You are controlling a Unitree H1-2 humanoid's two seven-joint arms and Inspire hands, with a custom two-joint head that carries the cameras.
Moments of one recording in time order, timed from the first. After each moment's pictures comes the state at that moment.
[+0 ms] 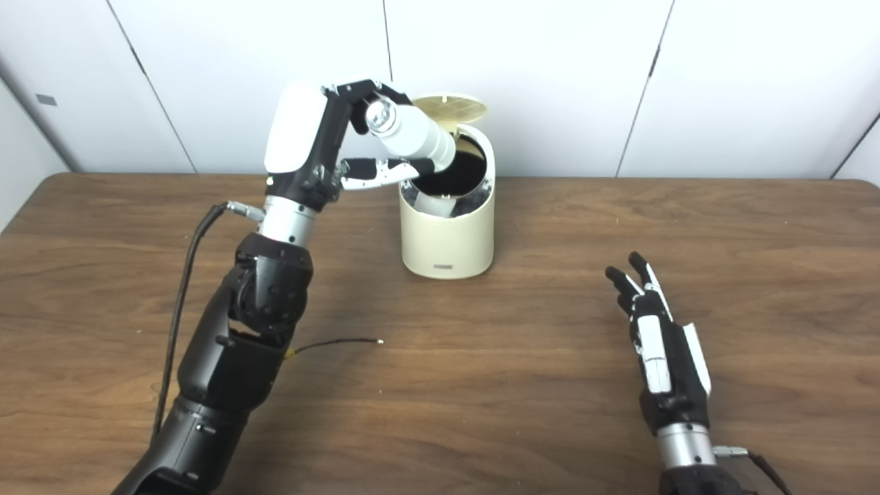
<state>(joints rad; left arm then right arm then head) -0.54 0.11 -0.17 0.05 0.71 -0.12 0.18 0.06 -0.10 -0.08 -0.13 0.05 -0.07 0.06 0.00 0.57</state>
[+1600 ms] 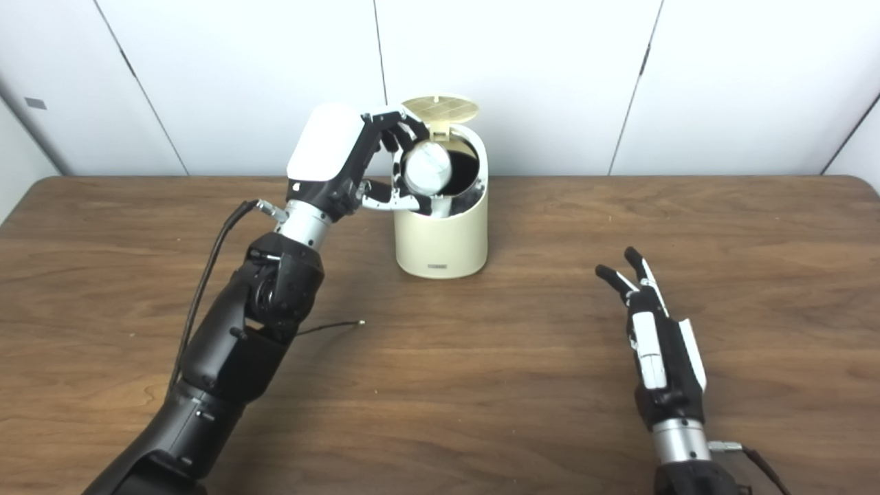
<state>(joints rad) -0.58 0.16 -0.27 0.13 0.82 -0.05 0.12 0.06 -0.10 -0.08 -0.13 0.06 -0.07 0.06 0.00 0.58</state>
